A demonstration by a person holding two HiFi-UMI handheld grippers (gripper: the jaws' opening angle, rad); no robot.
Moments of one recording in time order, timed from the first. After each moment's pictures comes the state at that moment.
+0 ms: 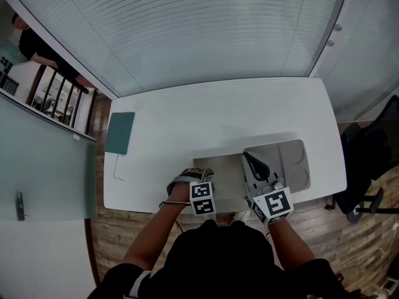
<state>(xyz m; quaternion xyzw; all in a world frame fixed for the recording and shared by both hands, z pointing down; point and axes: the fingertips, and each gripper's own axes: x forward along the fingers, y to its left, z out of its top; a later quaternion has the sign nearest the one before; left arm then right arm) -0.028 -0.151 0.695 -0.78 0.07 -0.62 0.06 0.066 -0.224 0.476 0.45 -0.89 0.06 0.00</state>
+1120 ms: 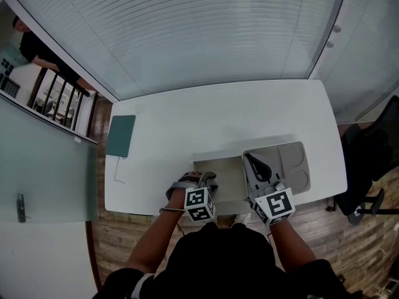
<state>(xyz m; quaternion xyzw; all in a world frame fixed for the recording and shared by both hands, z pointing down) -0.016 -0.161 0.666 -0.82 0.13 -0.56 0.09 0.073 -0.227 0.480 0.45 -0.89 0.06 0.00</state>
